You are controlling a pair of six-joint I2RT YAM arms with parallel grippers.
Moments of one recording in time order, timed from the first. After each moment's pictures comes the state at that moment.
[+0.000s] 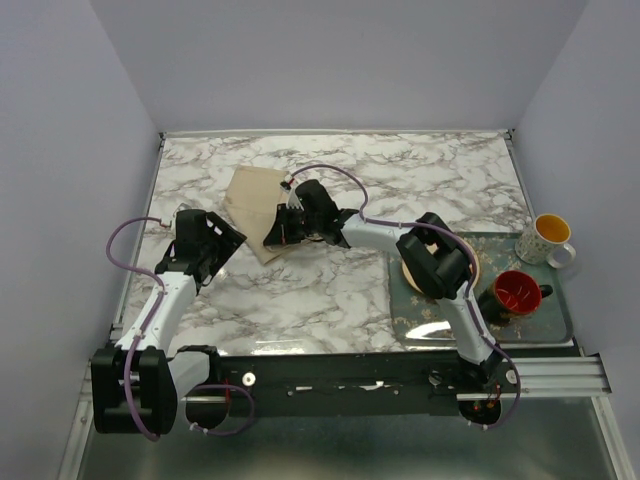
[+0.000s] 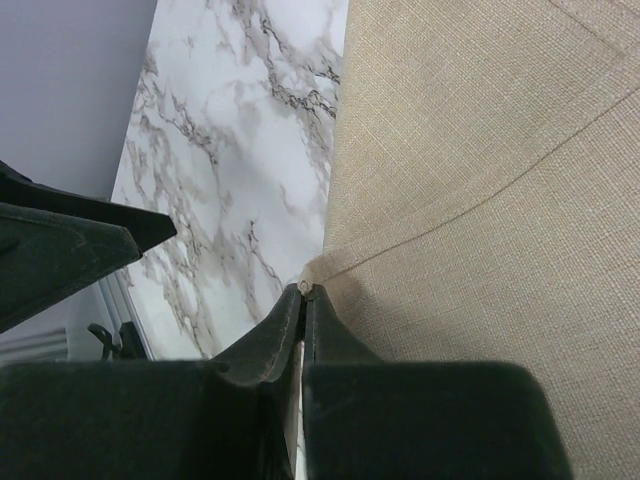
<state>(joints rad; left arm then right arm) -0.02 1.08 0.61 -0.28 0.05 -0.87 0.82 2.24 1.57 0.14 -0.44 0.65</state>
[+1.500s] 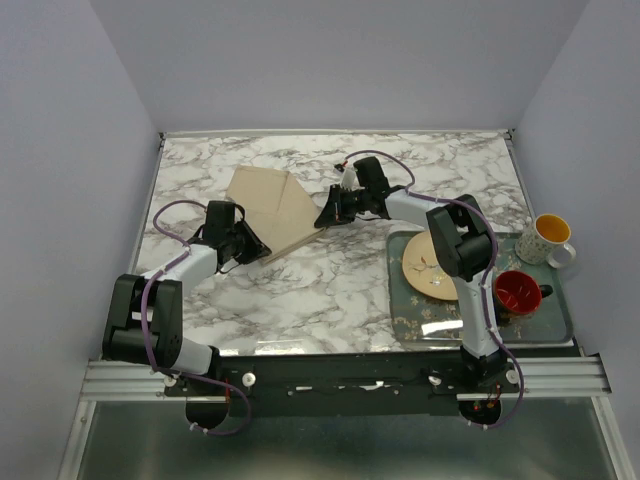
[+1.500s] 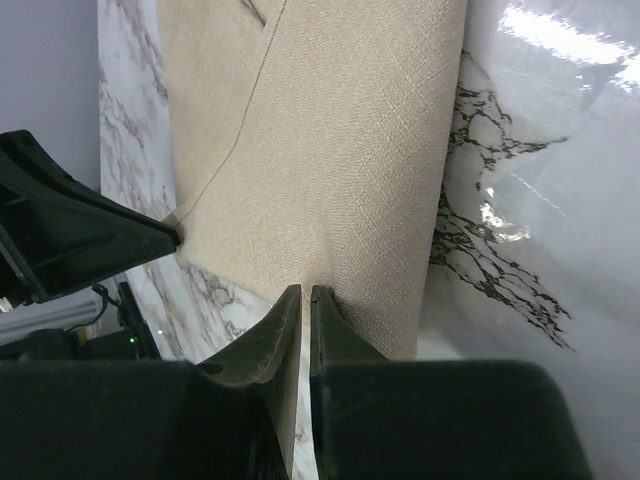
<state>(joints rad) -0.15 1.43 0.69 -0.12 0.27 -0.77 0.49 2.23 1.52 -0.03 -0.73 0.52</state>
